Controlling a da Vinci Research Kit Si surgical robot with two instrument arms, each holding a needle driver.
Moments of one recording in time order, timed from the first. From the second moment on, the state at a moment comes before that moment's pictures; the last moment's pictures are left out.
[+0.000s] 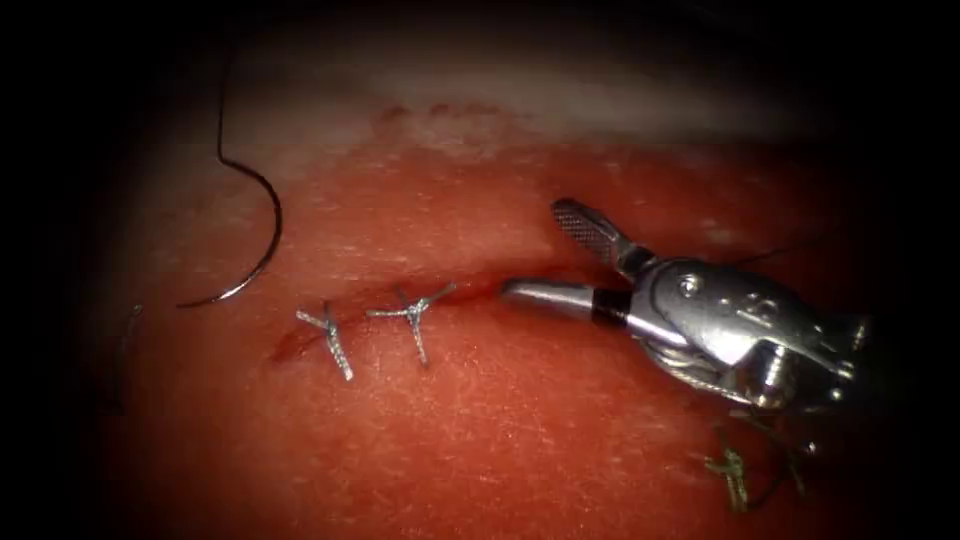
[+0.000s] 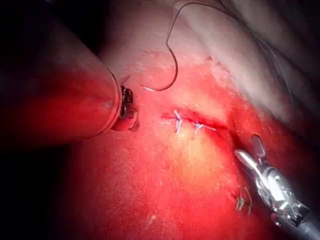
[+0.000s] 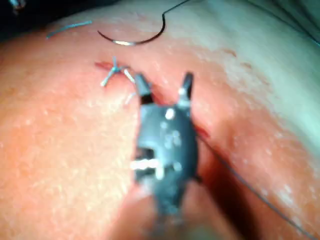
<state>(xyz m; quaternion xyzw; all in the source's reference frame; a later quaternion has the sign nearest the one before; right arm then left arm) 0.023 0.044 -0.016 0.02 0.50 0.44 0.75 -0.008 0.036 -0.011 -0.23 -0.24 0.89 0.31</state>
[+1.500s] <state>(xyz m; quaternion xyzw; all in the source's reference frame) 0.024 0.044 -0.015 0.02 0.50 0.43 0.75 -0.012 0.042 -0.001 -0.27 -0.21 0.87 0.36</state>
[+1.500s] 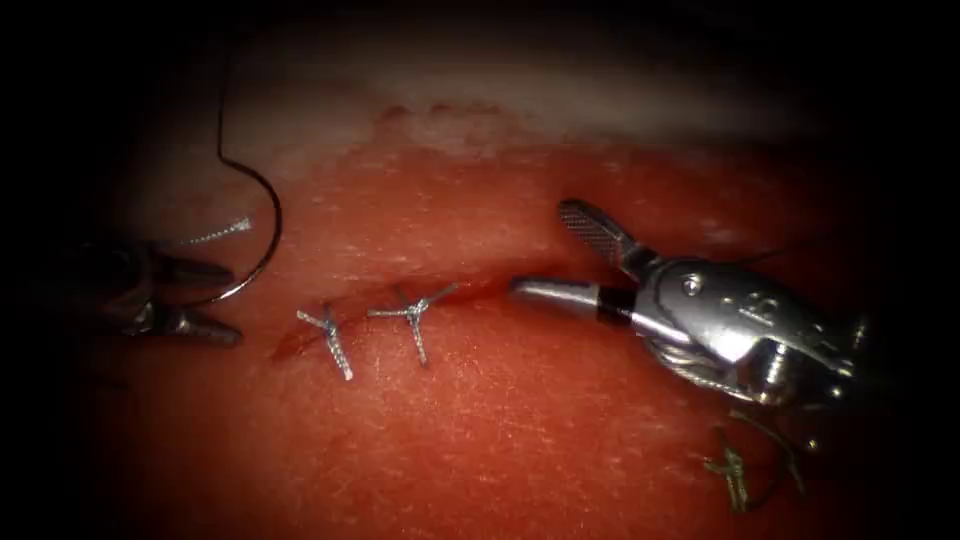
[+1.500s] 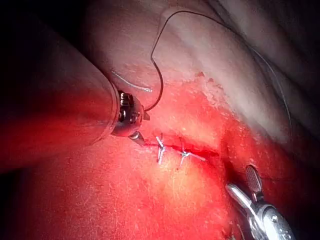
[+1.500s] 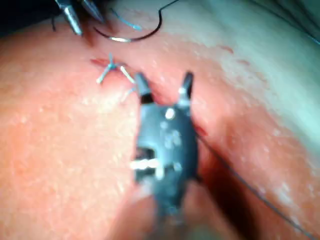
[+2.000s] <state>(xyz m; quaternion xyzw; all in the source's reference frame) 0.024 0.044 -0.014 0.02 0.49 0.43 0.75 -0.012 0.042 0.004 -0.22 -0.19 0.89 0.35</state>
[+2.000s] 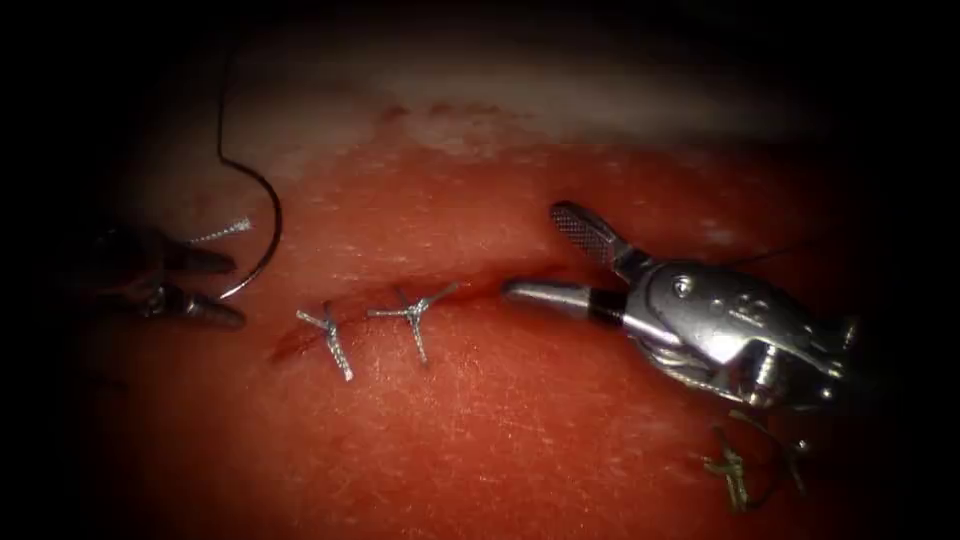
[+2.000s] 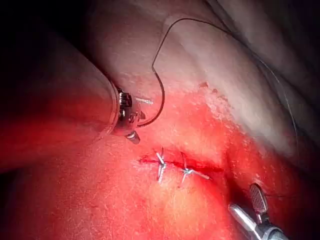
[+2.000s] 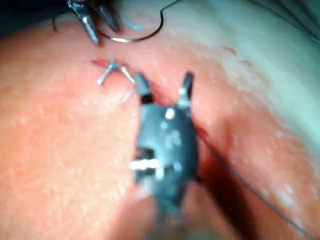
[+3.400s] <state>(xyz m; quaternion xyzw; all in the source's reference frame) 0.019 0.052 -0.017 0.28 0.46 0.53 0.66 -0.025 0.043 -0.008 -0.17 0.02 0.96 0.24</state>
